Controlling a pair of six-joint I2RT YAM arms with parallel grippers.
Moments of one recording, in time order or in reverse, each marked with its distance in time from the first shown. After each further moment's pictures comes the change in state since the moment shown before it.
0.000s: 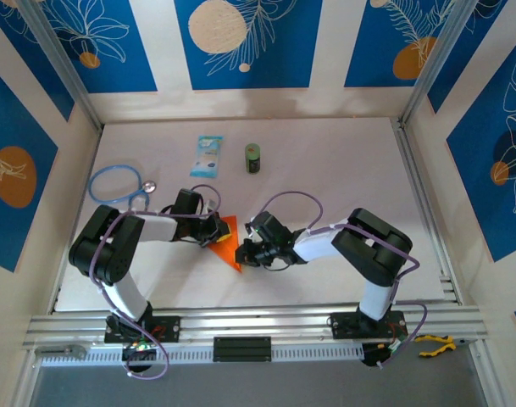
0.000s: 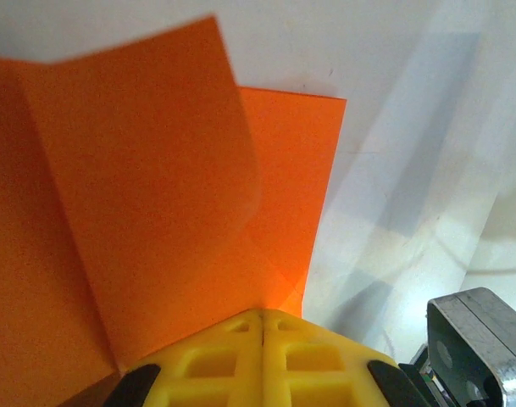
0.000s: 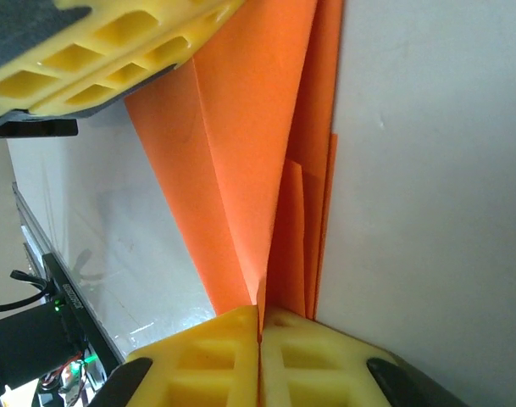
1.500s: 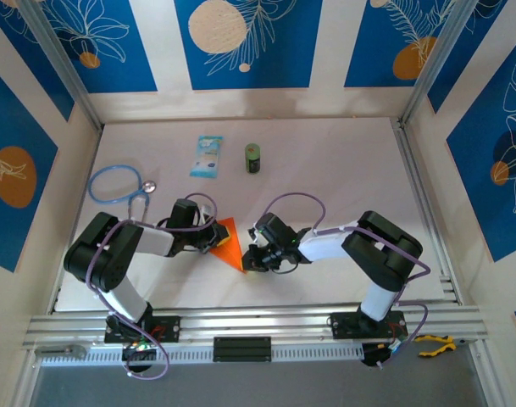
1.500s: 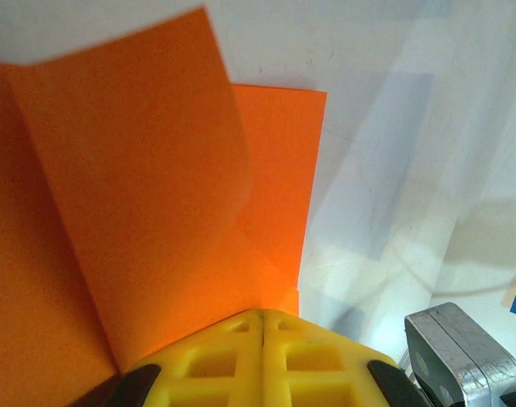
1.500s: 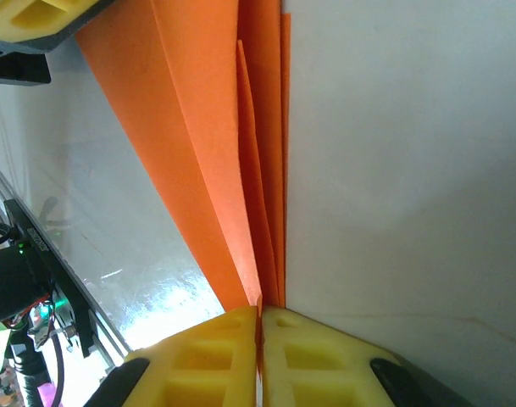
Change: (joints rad) left arm -0.020 -0.053 -0.165 0.268 -0.044 -0.156; right arm -0.015 -0.068 -0.021 -0.164 -0.065 -0.105
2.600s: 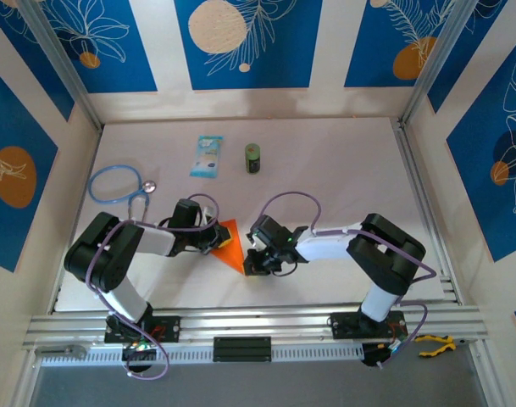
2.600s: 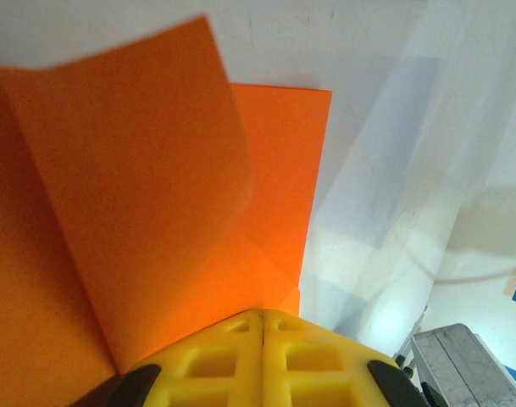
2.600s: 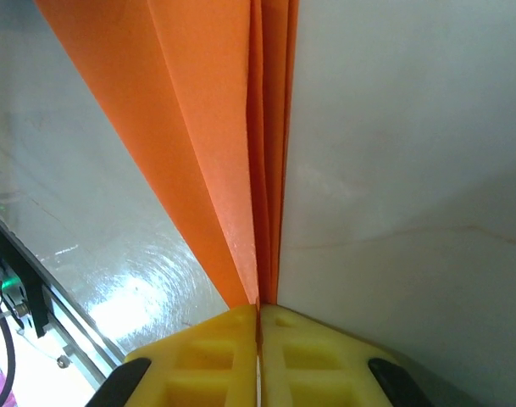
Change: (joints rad) left arm -0.008 0.000 0.011 -0.030 0.012 0.003; right arm 0.047 -0.028 0.063 -0.223 0.058 -0.071
